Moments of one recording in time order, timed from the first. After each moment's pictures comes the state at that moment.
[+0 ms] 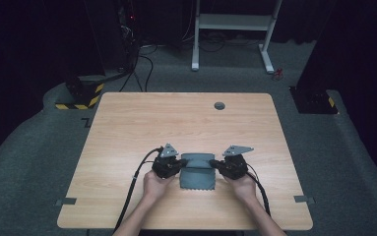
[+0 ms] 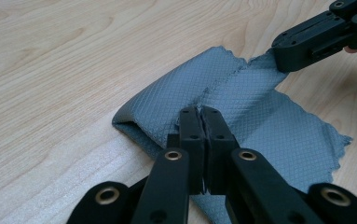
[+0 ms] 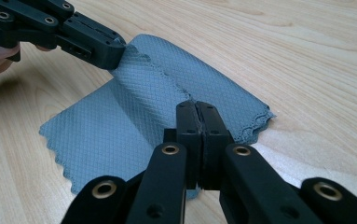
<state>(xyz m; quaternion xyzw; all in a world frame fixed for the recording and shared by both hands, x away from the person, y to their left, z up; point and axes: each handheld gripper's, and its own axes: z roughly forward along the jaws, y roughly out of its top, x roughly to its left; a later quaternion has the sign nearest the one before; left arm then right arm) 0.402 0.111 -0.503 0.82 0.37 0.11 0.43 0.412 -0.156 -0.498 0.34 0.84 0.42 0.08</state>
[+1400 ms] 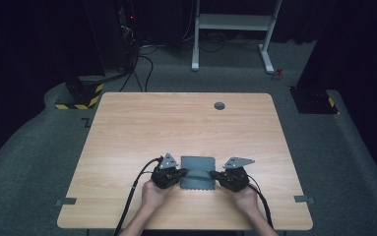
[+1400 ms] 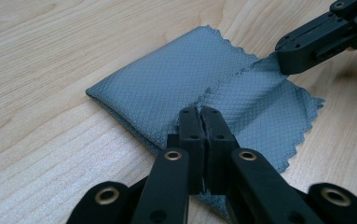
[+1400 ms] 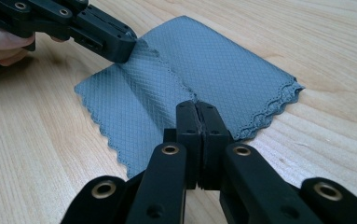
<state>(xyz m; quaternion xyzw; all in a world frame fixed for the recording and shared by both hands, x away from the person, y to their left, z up) 0.375 0.112 -0.515 0.82 0.35 0.11 0.43 0.380 -0.159 -0.511 0.32 0.84 0.43 0.07</state>
